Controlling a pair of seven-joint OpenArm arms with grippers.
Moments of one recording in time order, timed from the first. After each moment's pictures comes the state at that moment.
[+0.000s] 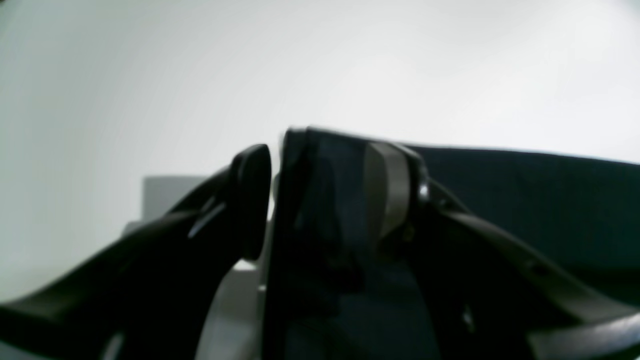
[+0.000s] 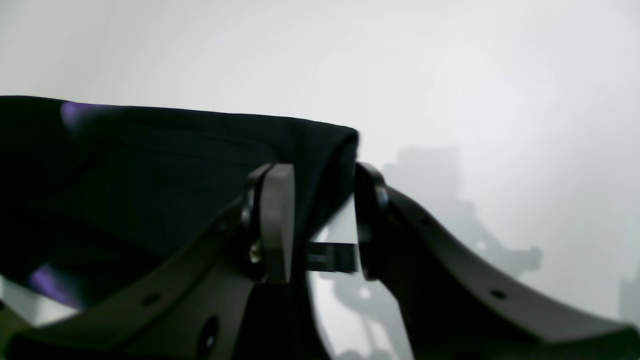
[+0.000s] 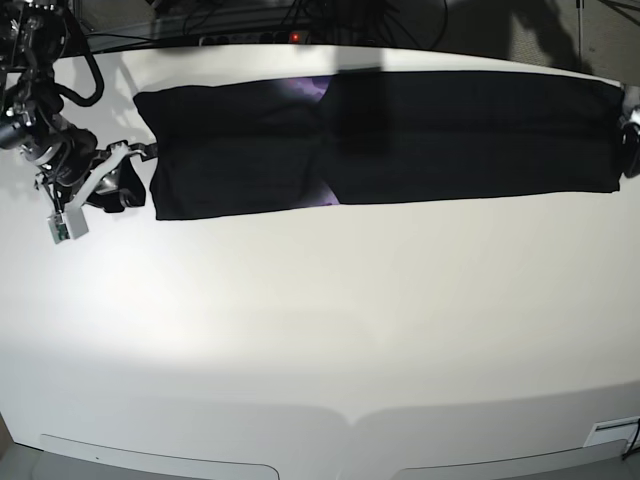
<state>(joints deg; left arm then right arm) 22.6 -23.5 -40.1 84.6 -38.9 -35.7 28.1 -17.5 26.6 21.6 106.2 39.3 28.2 -51.3</state>
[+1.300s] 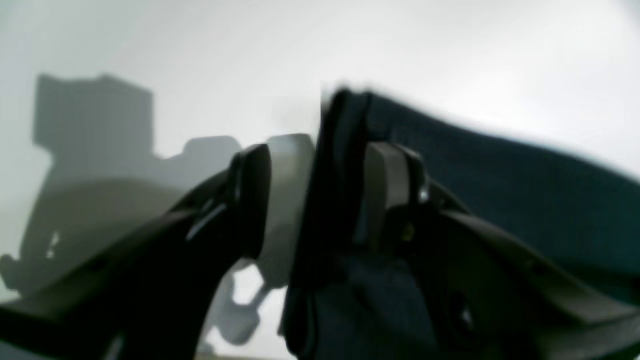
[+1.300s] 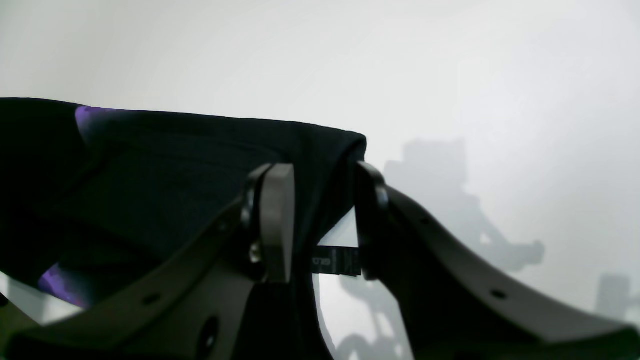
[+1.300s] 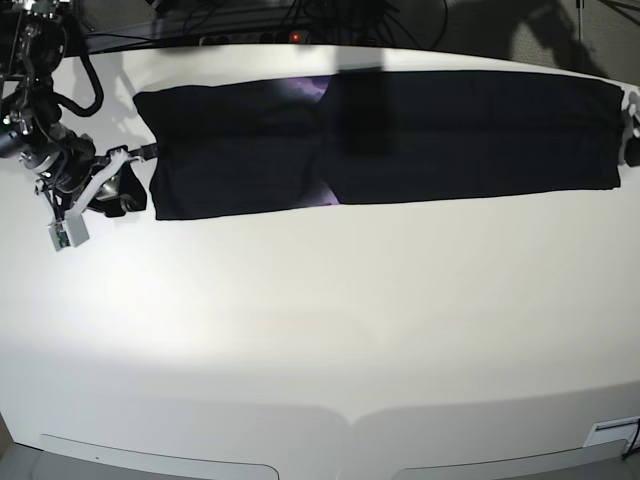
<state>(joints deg) 16.7 -28.1 -40.2 67.2 -48.3 -38.1 40.6 -15.7 26.6 21.6 106.2 40.0 28.2 -54.4</state>
